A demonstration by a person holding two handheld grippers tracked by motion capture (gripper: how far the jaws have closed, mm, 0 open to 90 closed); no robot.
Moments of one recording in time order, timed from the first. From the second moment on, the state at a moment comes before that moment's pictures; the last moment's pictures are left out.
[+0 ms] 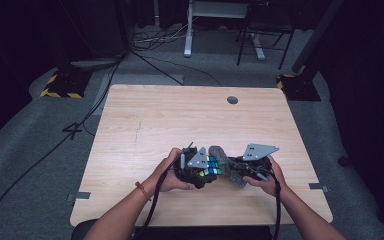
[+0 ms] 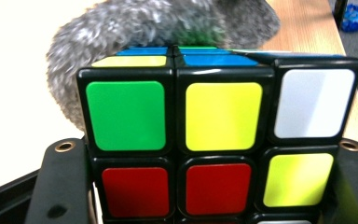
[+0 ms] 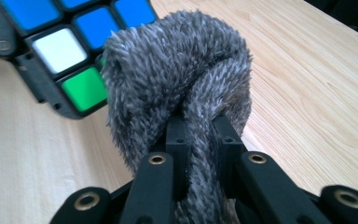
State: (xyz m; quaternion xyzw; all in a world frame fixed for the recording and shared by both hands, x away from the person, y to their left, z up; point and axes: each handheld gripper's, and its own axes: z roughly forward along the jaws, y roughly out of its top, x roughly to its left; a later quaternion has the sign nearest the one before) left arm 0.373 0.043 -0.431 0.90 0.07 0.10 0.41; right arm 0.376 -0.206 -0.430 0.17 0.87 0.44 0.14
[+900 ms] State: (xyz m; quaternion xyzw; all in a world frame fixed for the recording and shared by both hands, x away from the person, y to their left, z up) left arm 0.370 0.040 -0.430 0.90 0.07 0.10 0.42; right arm 0.374 -0.204 -0.423 0.17 0.86 0.45 0.15
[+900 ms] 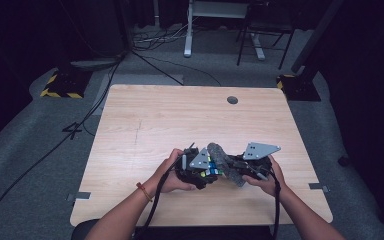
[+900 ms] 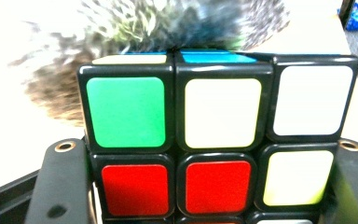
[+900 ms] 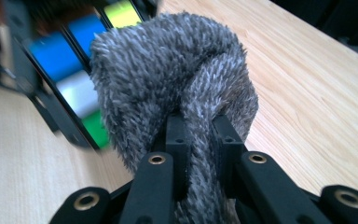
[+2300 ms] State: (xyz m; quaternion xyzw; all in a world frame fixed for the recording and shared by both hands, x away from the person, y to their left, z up) left arm 0.371 0.040 -0.430 0.91 0.07 0.11 0.41; right arm 0.375 -0.205 -0.428 0.16 0.87 0.45 0.15
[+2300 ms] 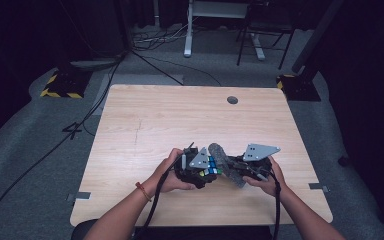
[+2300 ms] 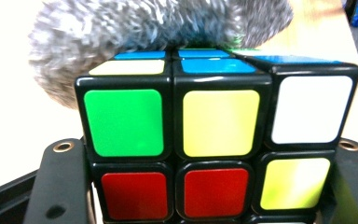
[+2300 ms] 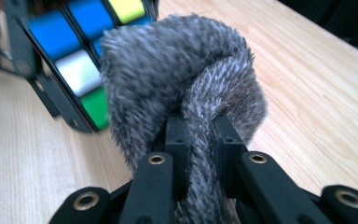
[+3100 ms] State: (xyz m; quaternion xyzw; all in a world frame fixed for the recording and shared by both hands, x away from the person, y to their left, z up) left arm 0.371 0.041 -0.430 0.90 0.06 0.10 0.41; right arm 0.369 -0.203 -0.429 0.15 0.85 0.49 0.11
